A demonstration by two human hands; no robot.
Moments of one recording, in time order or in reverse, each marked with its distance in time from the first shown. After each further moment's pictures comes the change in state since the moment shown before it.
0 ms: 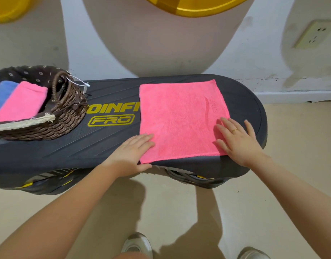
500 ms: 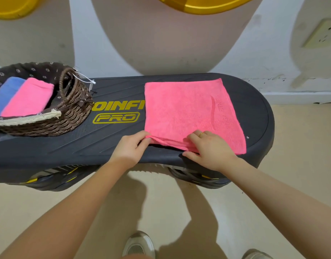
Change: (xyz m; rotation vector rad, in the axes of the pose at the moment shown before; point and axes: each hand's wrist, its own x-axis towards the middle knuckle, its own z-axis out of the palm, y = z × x) left_hand -0.005 0.013 -0.012 -0.564 0.341 -0.349; right_hand 0.008 -0.084 -0.013 0.043 -0.012 -0.257
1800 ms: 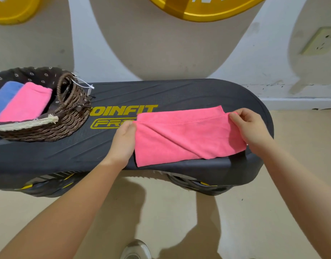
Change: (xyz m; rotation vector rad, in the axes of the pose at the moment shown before) left_hand 0.030 0.018 -0.005 -0.513 0.261 -0.308; right_hand 0.009 0.089 -0.021 1.014 0.496 0.527
